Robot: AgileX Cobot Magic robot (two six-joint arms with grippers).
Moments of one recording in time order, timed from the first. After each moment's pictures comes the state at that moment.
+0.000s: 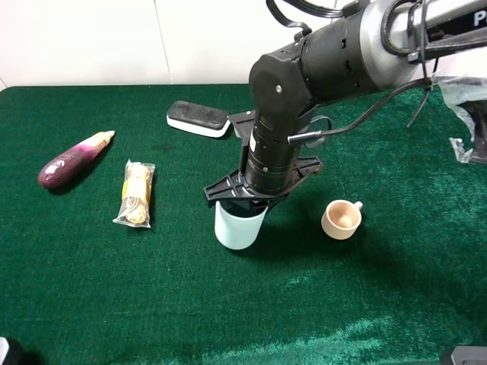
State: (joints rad) left arm -0.07 -0.01 -0.50 0.10 1.07 -0.08; right arm 0.87 1.94 -1.15 0.08 0.74 0.34
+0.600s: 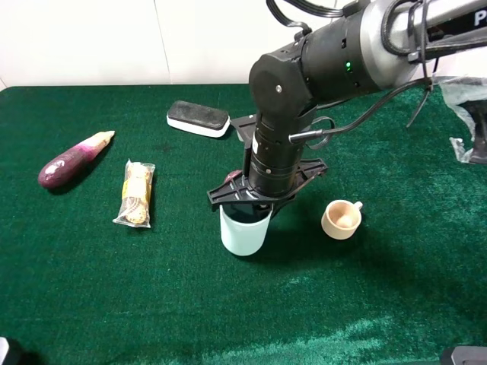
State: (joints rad) left arm -0.07 -0.01 -0.50 0.10 1.07 -0.08; right arm 0.87 1.94 -1.15 0.08 0.79 0.34
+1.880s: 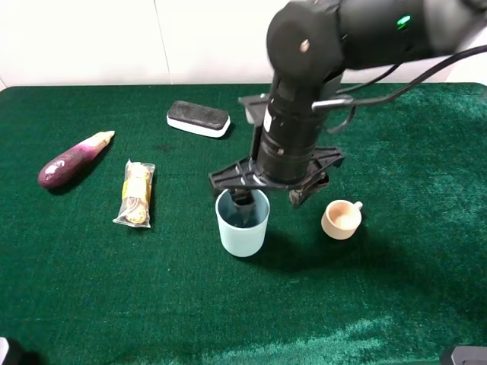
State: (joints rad) left arm -0.07 -0.01 -0.50 0.10 1.07 -0.08; right arm 0.87 1.81 -1.15 0.12 0.91 0.38
